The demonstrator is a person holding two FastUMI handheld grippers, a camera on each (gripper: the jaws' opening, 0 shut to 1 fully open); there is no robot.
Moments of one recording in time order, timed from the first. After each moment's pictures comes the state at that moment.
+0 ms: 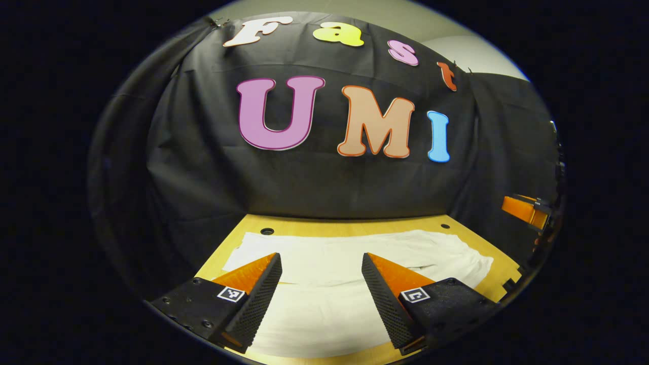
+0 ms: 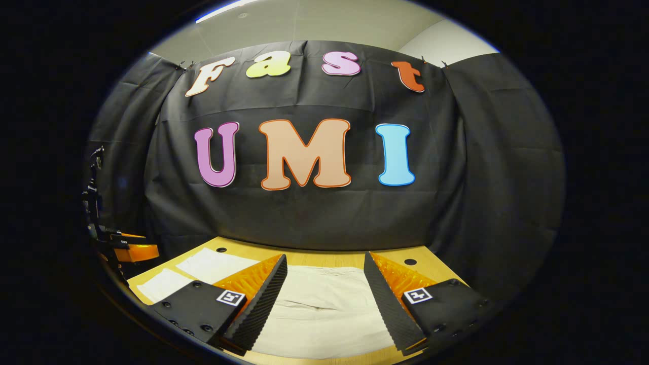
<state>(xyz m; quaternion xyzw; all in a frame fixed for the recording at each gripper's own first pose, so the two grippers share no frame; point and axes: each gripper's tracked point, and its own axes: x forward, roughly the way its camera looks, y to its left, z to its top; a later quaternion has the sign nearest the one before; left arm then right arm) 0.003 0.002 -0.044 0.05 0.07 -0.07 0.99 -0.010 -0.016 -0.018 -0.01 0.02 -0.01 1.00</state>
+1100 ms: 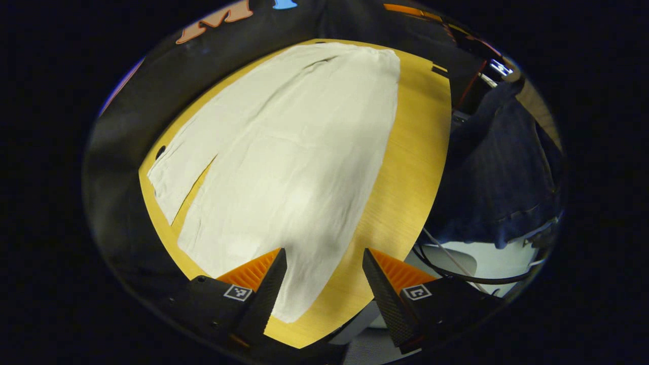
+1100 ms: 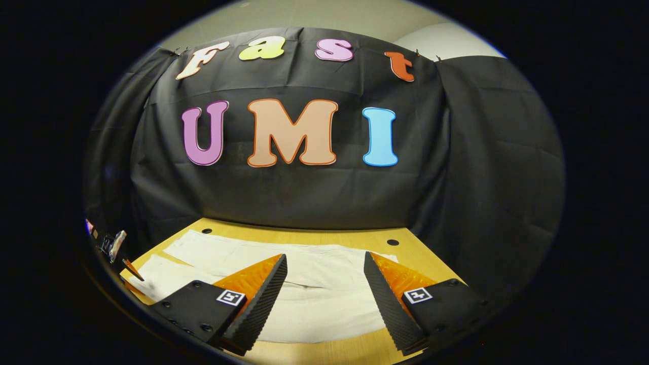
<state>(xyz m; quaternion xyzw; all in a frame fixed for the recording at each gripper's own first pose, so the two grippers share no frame) -0.094 0.134 -0.234 0.39 0.46 -0.35 0.72 -0.037 -0.027 -0.054 -0.02 0.07 -0.07 0.99</state>
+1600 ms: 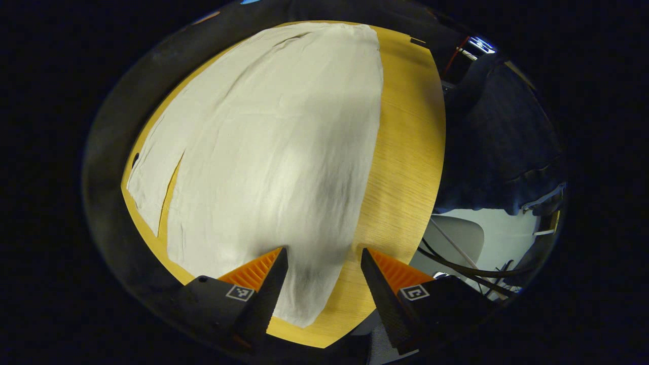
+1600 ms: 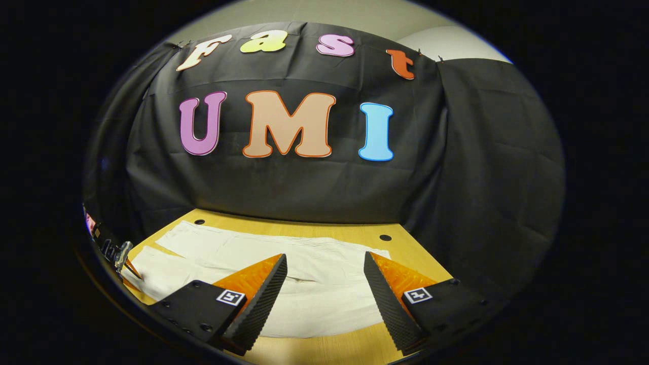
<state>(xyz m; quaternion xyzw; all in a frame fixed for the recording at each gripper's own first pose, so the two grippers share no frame) -0.092 0.154 -0.263 0.43 0.50 -0.37 0.66 -0.041 -0.037 -0.066 -0.04 0.09 -0.08 0.99</state>
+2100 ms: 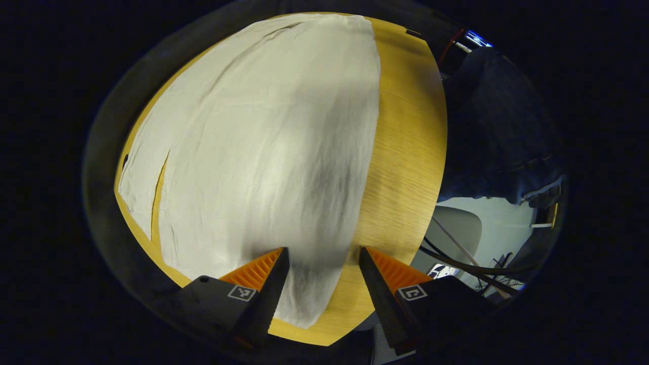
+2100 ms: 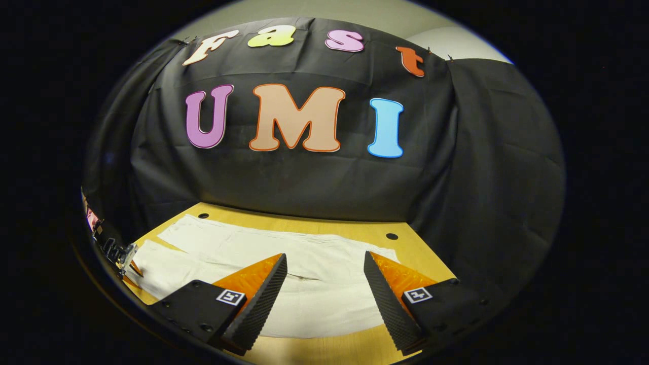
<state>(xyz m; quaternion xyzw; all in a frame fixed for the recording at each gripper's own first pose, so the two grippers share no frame) -0.093 0.154 -0.270 0.44 0.51 -0.38 0.63 -0.027 -0.028 -0.076 -0.05 0.10 -0.06 0.99</state>
